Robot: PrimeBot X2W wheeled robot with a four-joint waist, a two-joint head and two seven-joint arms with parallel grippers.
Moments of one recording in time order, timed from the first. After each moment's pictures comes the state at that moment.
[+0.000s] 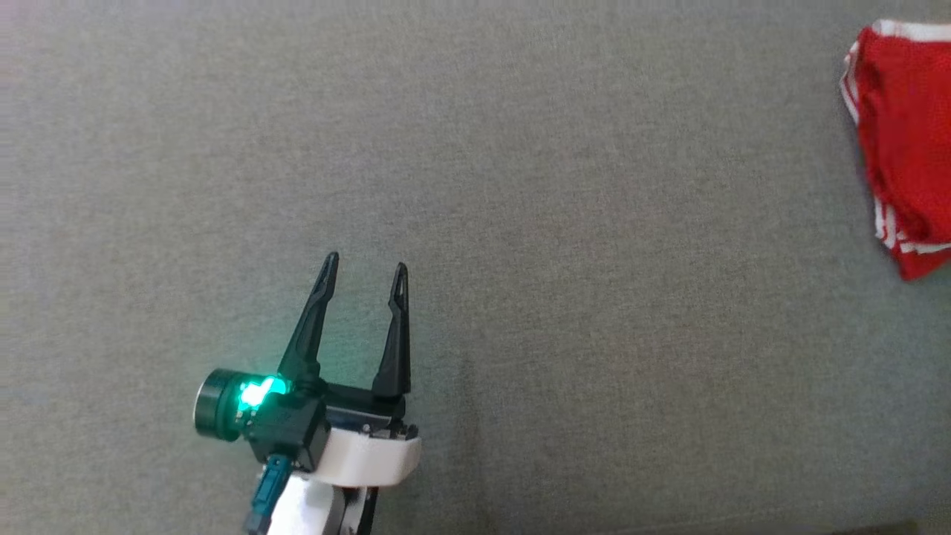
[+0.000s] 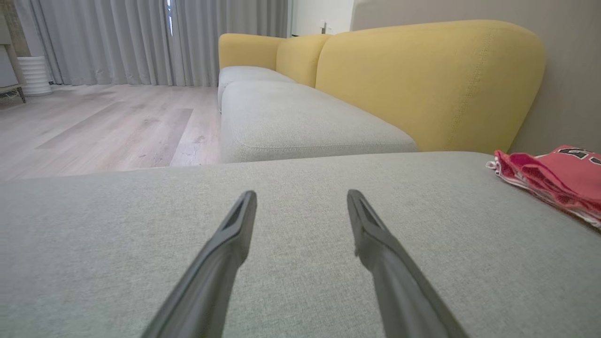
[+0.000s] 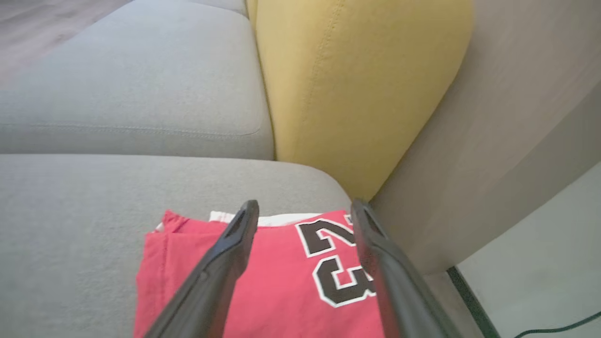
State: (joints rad) left arm -0.12 0.06 -0.39 0.03 -0.12 0.12 -0.25; right arm -0.45 -0.65 -0.20 0.26 0.37 0.12 0.30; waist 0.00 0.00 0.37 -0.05
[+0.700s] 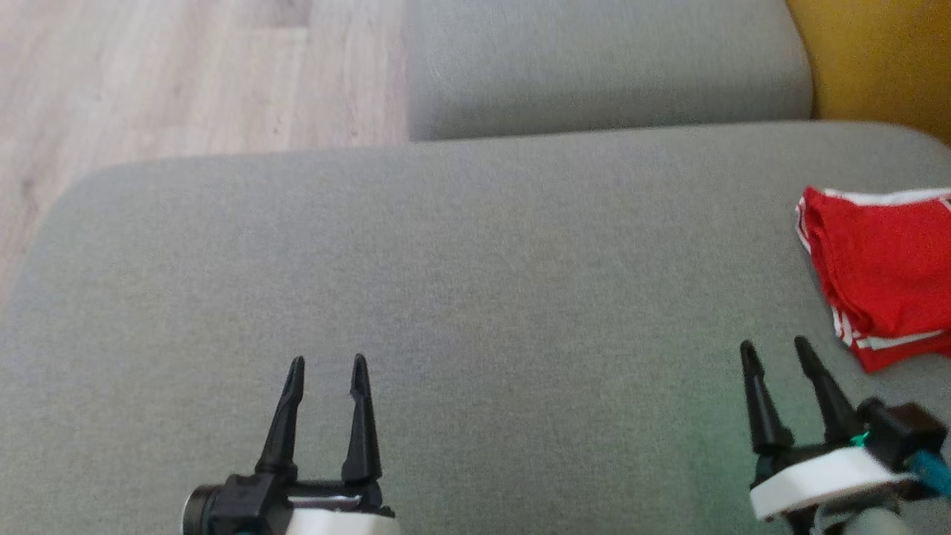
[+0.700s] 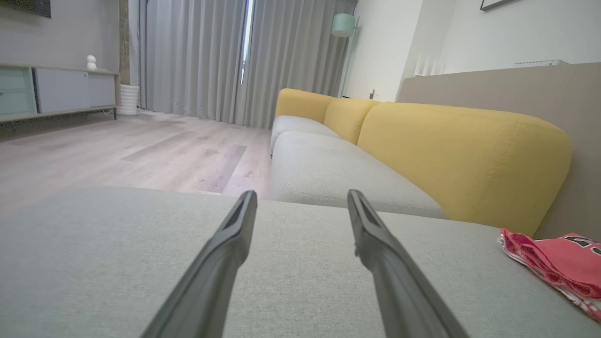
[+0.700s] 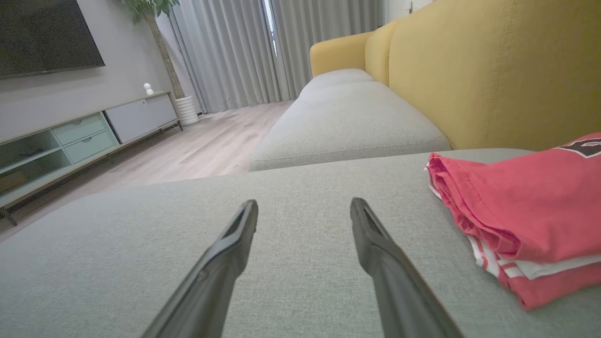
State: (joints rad) left arm 0.10 0.06 -0.35 0.02 -0.30 0.15 -0.25; right arm 0.05 -0.20 0.12 0.22 0.35 0.12 -0.20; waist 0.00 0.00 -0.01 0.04
